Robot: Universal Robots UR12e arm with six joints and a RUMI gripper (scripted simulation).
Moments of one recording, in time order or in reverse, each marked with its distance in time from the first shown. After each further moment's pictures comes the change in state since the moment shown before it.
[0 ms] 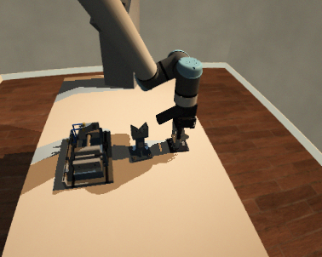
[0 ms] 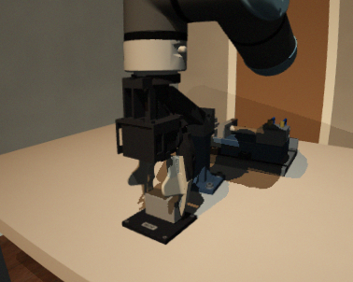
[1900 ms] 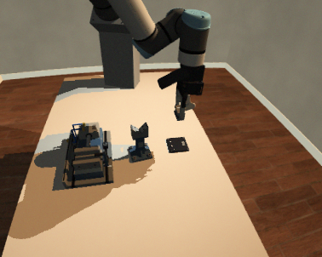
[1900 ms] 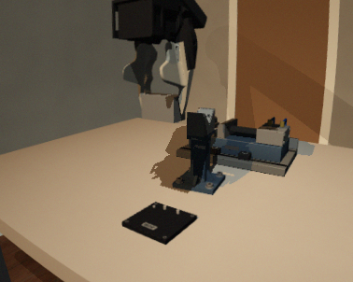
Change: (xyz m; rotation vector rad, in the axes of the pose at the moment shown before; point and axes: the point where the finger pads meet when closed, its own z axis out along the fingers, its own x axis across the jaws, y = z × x) arm 0.000 0.000 -0.164 0.000 -0.001 0.000
